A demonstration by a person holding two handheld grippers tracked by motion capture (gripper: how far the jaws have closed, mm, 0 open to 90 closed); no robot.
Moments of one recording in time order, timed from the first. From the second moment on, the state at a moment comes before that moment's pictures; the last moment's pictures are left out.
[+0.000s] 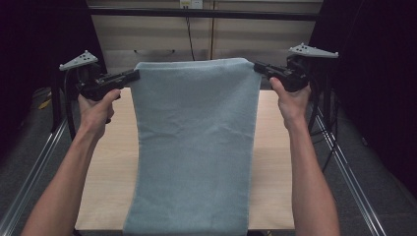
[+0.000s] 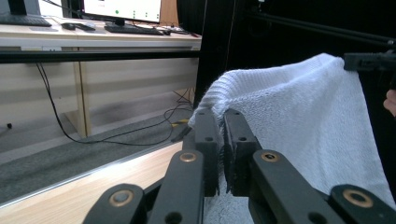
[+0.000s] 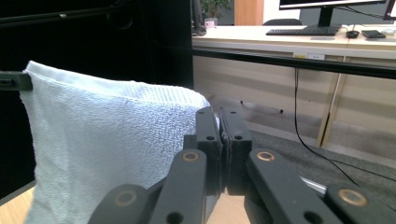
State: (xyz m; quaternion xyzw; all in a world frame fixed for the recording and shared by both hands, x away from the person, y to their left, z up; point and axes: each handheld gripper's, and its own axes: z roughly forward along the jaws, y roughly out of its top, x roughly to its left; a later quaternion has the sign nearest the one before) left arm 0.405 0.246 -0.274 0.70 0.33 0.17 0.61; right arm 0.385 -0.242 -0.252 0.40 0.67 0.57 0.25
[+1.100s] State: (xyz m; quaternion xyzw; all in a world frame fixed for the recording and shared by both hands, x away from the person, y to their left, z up) left arm 0.250 0.270 -0.481 0.81 0.35 -0.03 0.46; right arm 0.184 -0.213 -0.477 0.42 0.78 0.45 0.05
